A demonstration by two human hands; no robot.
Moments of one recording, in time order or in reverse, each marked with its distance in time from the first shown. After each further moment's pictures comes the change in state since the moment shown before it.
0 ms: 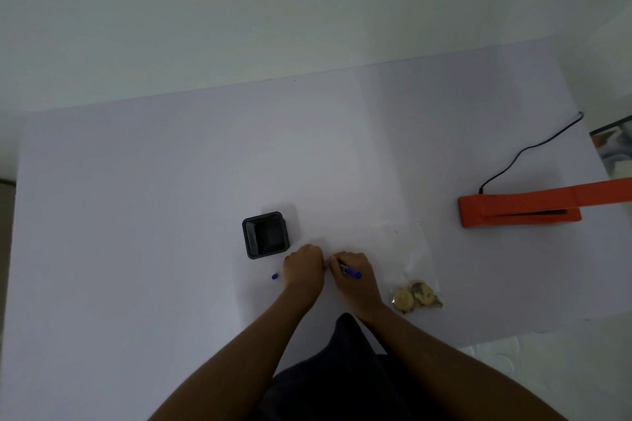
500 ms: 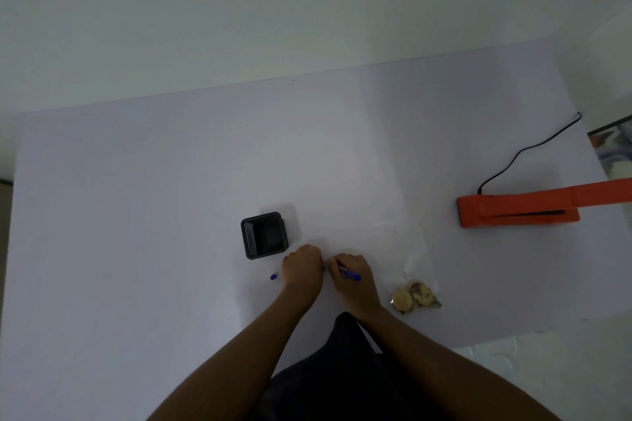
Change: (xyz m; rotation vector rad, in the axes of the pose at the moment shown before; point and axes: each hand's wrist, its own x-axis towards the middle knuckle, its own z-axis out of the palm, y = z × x) left_hand -0.001 0.001 -0.001 -0.022 -0.012 -0.027; right_hand -0.004 -0.004 -0.002 -0.028 0.020 -0.022
